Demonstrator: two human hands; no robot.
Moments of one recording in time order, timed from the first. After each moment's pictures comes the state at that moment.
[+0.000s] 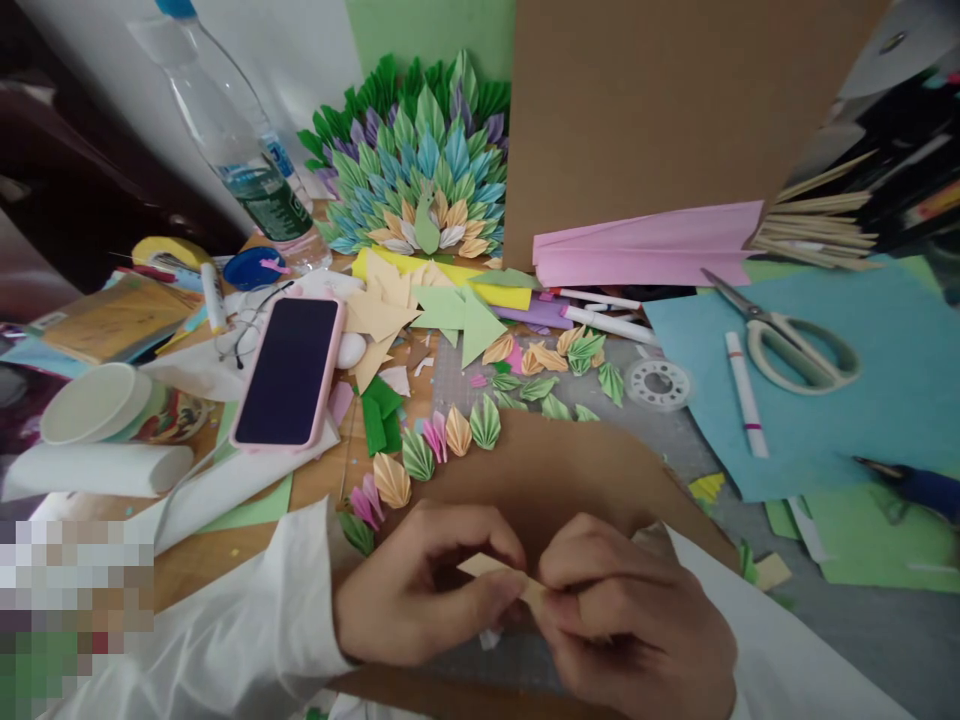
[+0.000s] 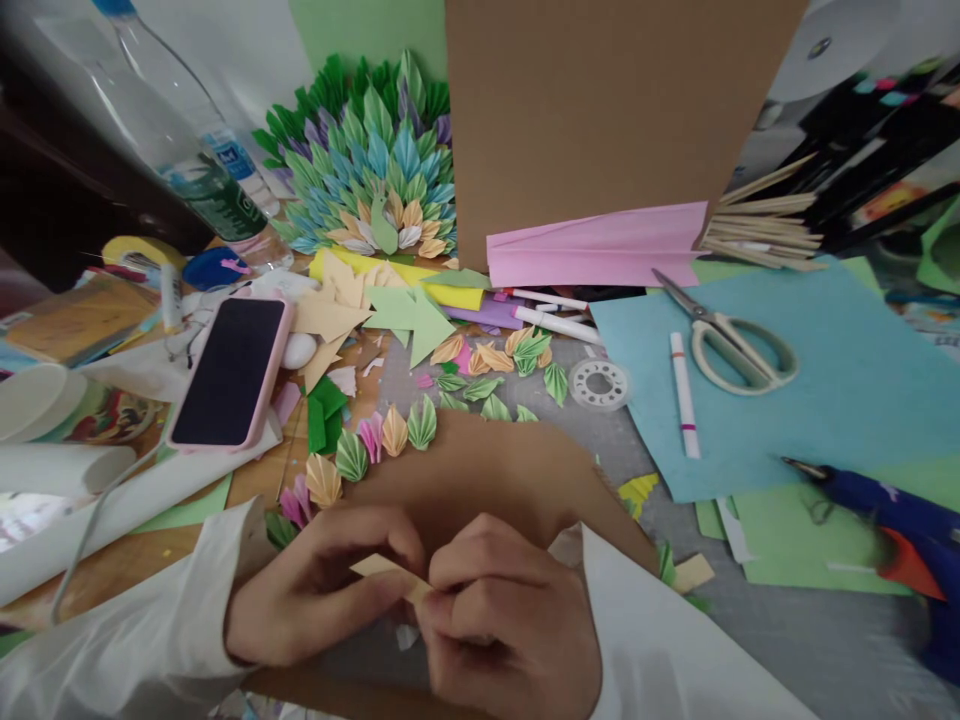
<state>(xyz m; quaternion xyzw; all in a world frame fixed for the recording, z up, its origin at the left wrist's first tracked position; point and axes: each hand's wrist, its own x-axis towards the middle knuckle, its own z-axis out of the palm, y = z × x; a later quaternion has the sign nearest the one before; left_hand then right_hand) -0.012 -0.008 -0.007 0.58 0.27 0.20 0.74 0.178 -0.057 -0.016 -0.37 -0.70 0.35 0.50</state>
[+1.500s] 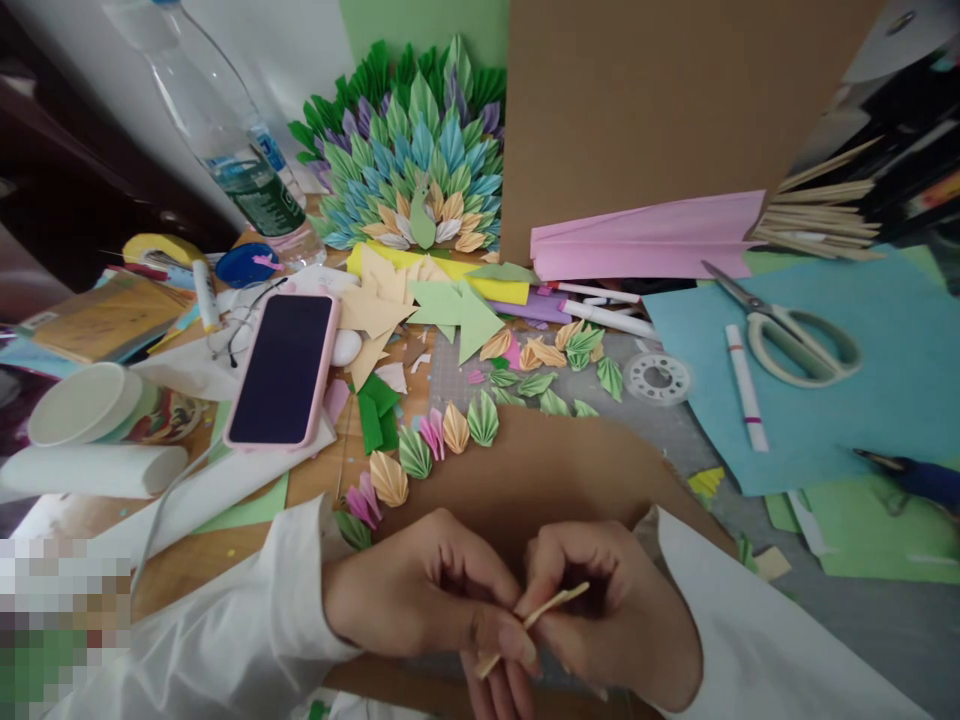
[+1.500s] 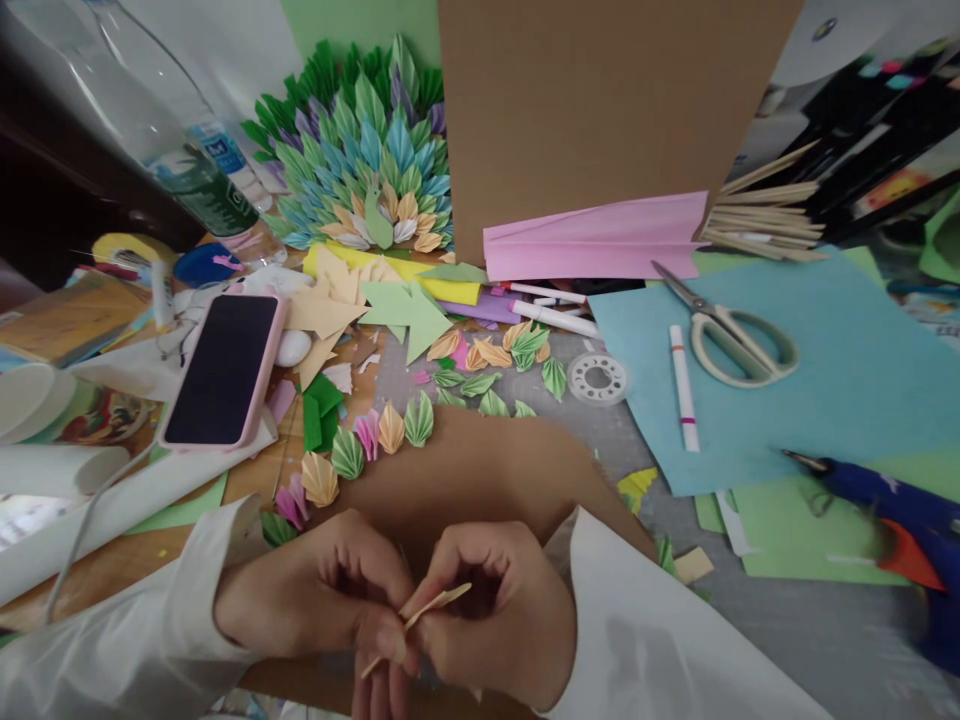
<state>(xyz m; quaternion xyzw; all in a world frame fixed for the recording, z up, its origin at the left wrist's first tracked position) -0.010 -0.003 -0.013 0.30 0.20 0.01 0.93 0.163 -0.061 -0.026 -0.47 -0.41 0.69 0.38</state>
